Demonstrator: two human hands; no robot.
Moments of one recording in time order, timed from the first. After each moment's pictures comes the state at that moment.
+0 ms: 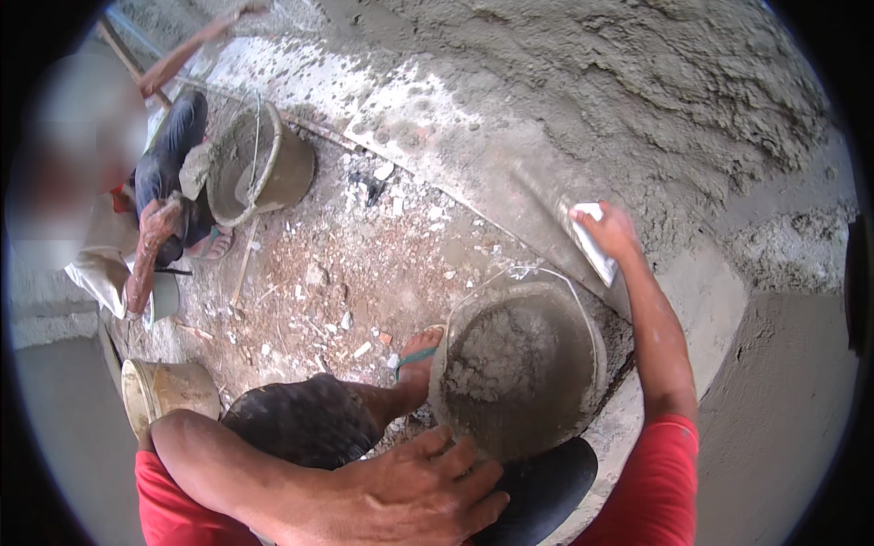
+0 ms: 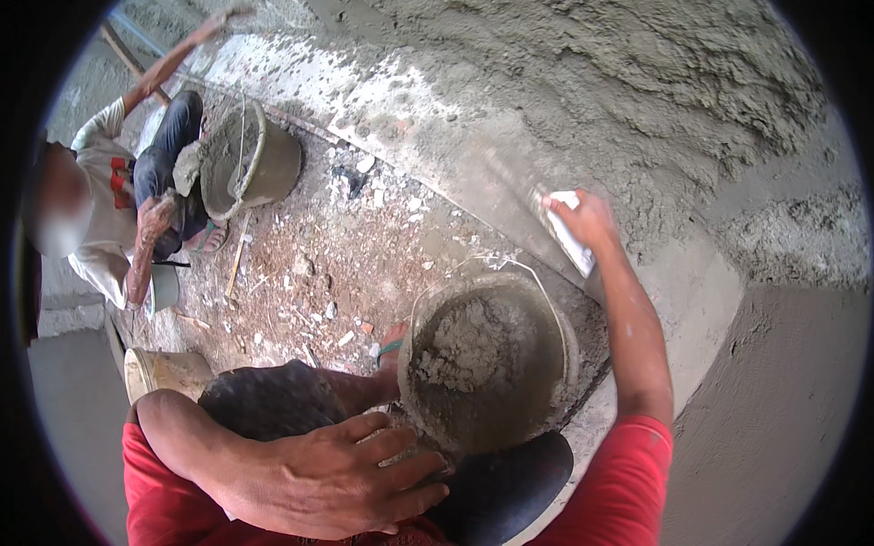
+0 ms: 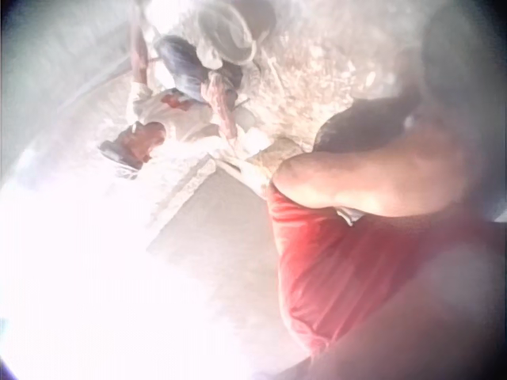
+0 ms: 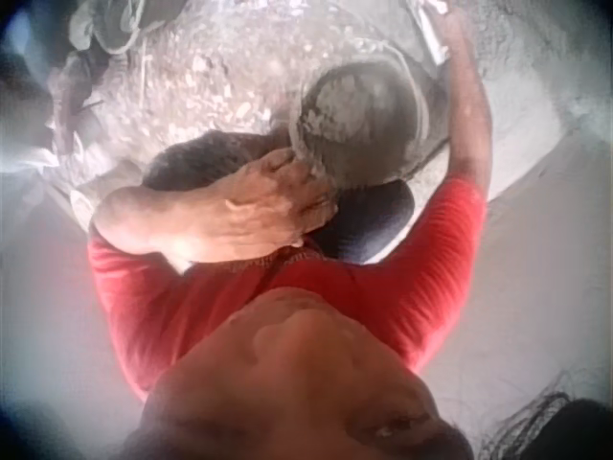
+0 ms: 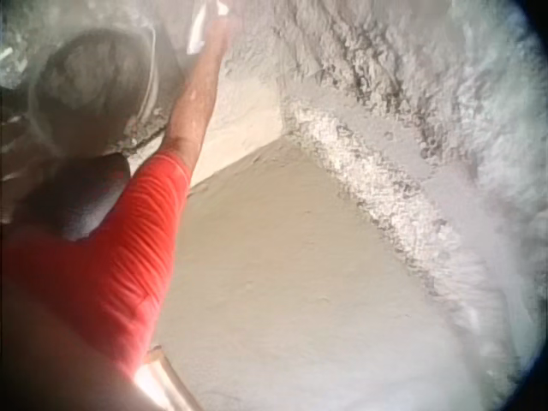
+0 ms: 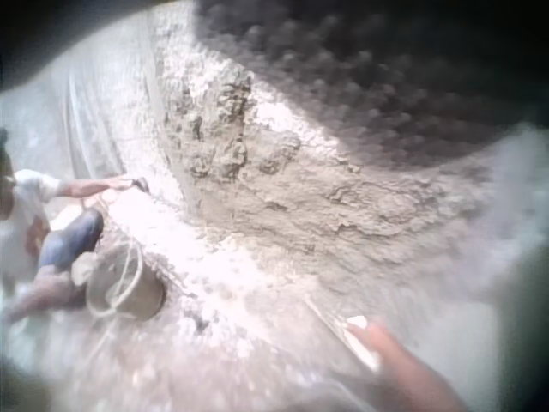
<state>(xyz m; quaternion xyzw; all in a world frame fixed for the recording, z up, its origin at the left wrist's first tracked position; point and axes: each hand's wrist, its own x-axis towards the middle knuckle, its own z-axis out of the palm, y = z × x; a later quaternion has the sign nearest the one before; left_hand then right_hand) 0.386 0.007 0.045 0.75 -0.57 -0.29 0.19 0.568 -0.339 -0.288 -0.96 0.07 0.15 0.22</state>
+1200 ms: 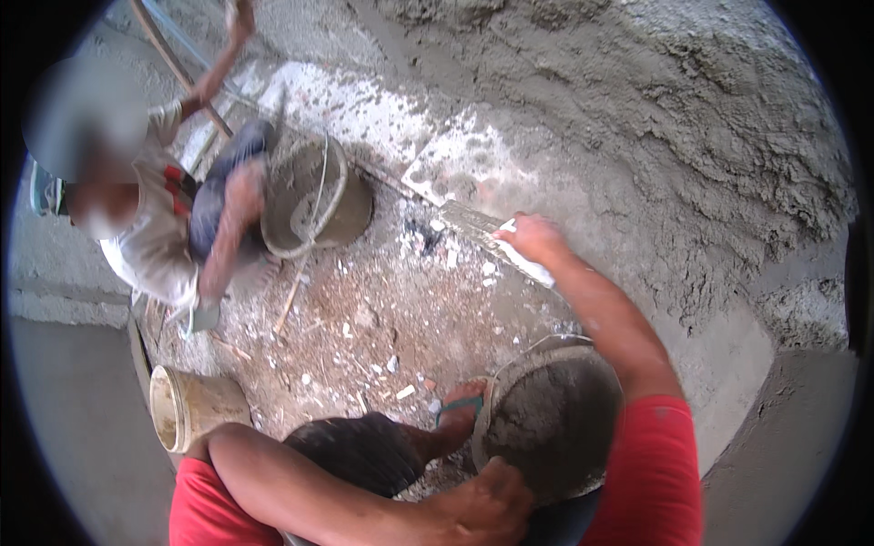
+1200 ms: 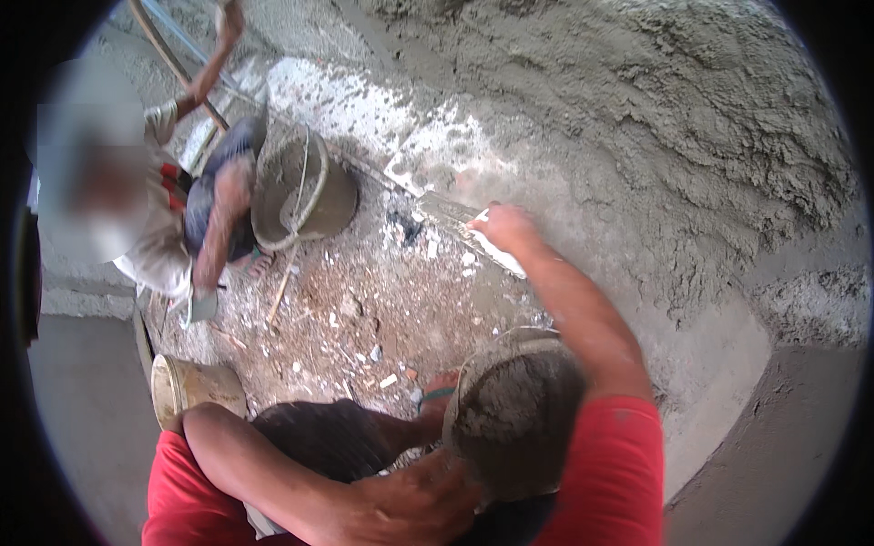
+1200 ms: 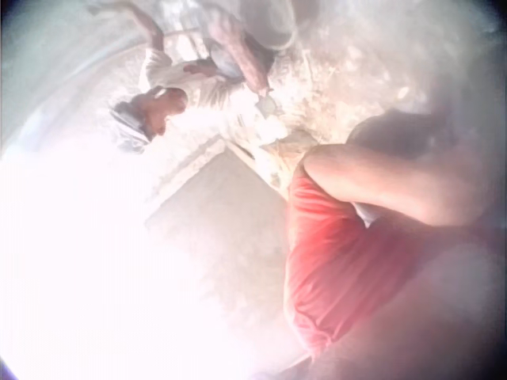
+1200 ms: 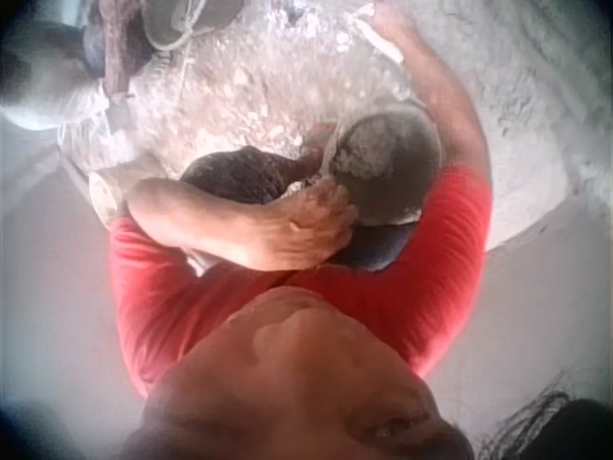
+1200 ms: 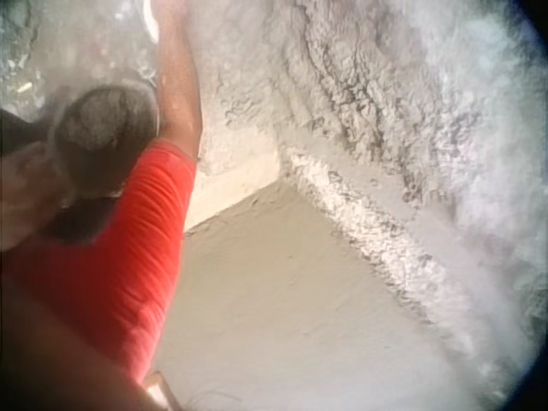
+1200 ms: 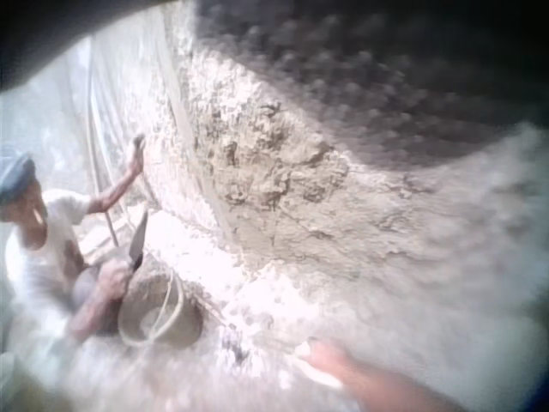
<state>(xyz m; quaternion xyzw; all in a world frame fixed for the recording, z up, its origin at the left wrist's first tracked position) 0.410 0.009 0.035 0.70 -0.59 -0.40 0.06 0.664 -0.109 -0.273 -0.95 -0.13 0.22 0.16</state>
